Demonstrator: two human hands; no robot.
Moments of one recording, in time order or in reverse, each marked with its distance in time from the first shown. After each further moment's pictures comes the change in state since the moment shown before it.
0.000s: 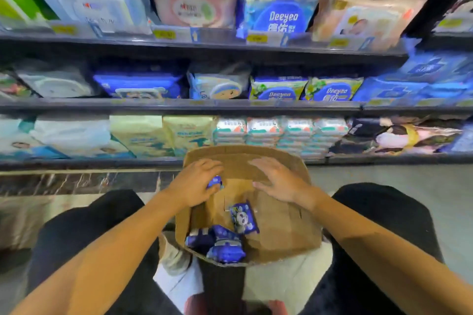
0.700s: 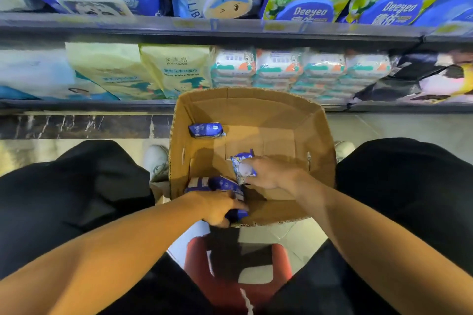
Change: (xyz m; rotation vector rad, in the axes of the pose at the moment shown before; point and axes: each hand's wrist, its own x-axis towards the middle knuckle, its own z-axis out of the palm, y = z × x) left_hand -0.011 0.048 0.138 -0.246 -0.933 0.049; right_hand 0.031 0.015 0.121 -0.014 -0.539 0.231
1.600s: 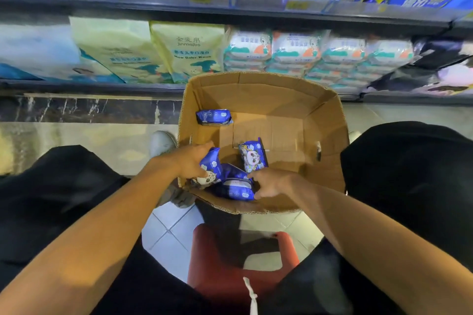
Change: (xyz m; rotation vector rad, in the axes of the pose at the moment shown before) left_hand -0.047 -0.079 -0.031 -0.268 0.353 -0.212; right_hand 0.014 -0.012 0.055 -0.042 -0.285 0.063
